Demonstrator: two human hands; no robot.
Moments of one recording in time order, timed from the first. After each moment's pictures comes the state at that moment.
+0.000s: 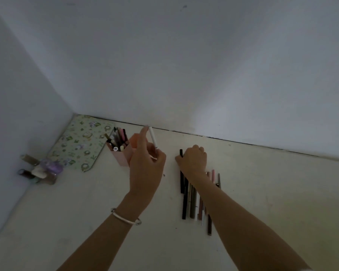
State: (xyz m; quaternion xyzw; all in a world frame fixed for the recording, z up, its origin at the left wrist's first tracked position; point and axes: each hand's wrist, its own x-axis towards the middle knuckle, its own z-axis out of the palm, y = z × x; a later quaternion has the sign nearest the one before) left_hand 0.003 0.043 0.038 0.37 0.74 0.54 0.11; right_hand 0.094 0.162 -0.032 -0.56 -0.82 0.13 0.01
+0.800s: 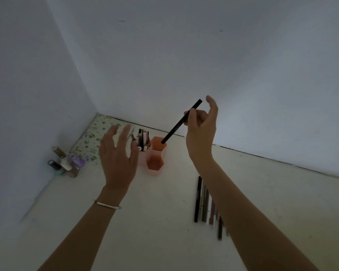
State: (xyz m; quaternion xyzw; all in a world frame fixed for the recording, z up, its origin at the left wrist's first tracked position) left_hand -0.103 -0.008 0.023 0.42 0.80 0.38 -0.21; right_hand 0.027 0.129 0.100 -0.39 -0.59 0.48 0.52
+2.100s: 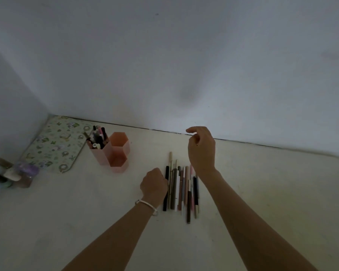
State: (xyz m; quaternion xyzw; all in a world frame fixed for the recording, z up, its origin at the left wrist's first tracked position) left_hand 0.072 0.060 -0.039 0.37 0.87 0.13 0.29; right_hand 0.162 0.155 0.053 -0.51 -0.72 0.25 0.39
